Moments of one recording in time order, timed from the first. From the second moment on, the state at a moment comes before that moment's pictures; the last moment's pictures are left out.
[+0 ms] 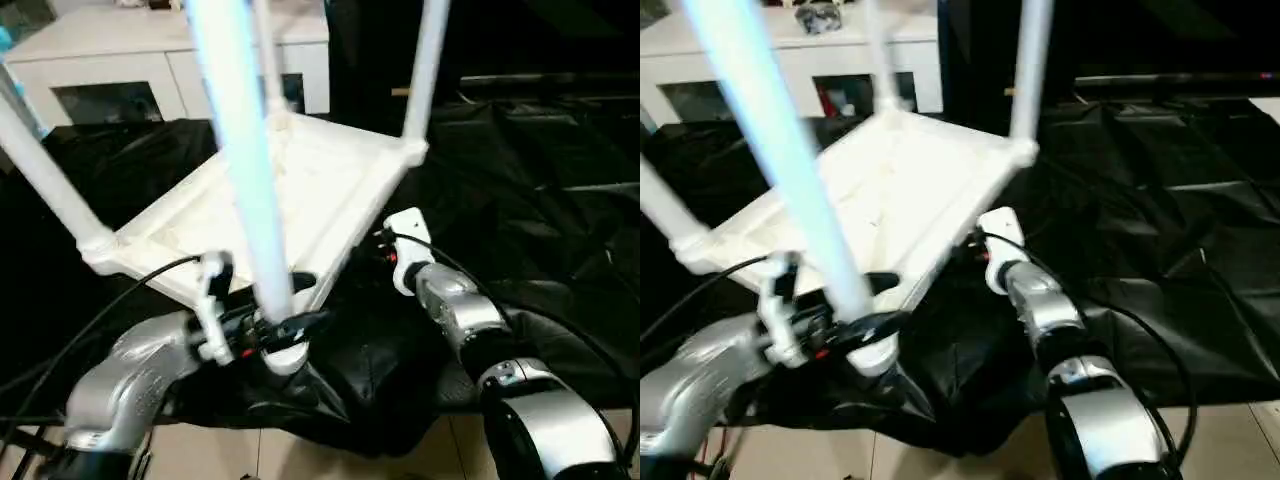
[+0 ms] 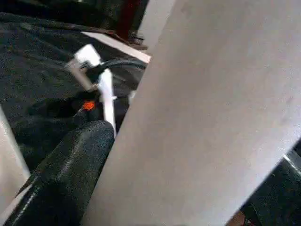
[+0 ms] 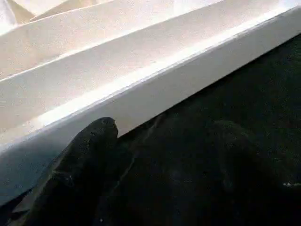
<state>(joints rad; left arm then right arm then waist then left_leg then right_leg) -0.20 0.31 -0.07 -0.03 -0.59 0.46 -1.06 -0.74 -0.08 0.04 1.04 0.03 0.03 0.38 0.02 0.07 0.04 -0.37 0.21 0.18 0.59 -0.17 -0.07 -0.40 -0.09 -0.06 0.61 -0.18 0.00</state>
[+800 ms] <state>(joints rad) -0.45 0.04 -0.18 0.24 -0.37 0.24 -0.79 -0.72 -0.12 0.02 1.04 0.01 -0.03 0.41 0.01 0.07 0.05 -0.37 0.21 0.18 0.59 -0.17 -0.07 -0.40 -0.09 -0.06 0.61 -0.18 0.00</state>
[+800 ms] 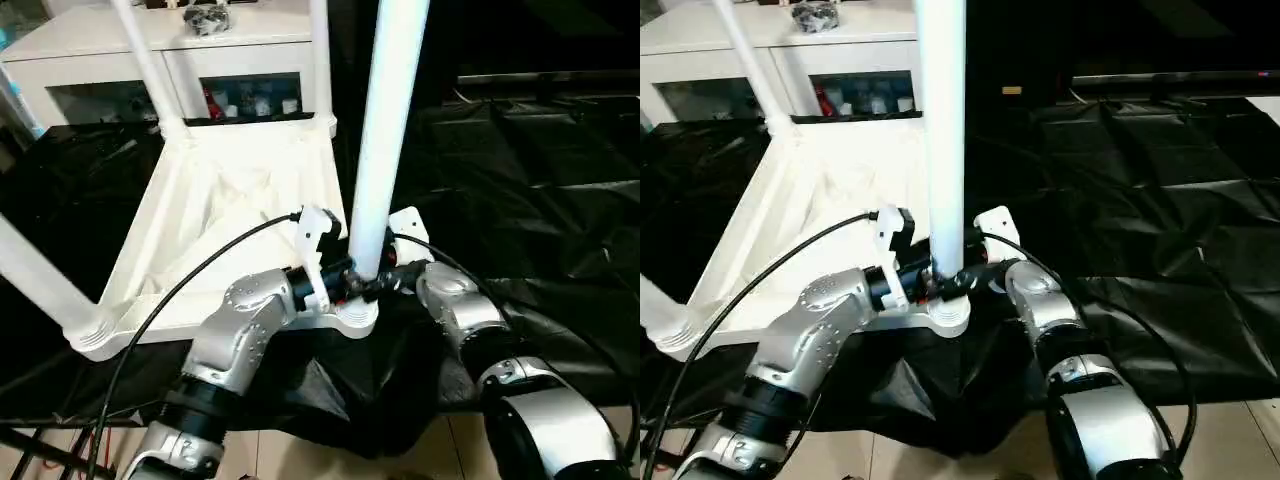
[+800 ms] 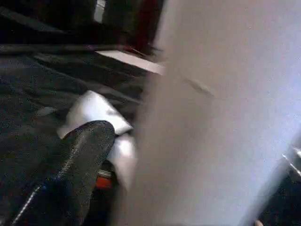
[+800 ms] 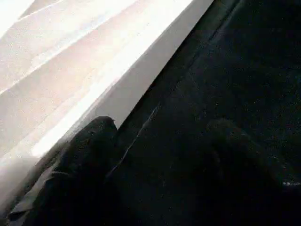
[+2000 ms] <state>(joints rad) -0.61 0.41 -0.33 0.72 -0.07 -0.04 -1.22 -0.39 -0.61 0.15 0.24 0.15 0.23 1.20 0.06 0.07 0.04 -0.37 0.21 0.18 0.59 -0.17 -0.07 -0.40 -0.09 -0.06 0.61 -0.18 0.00</state>
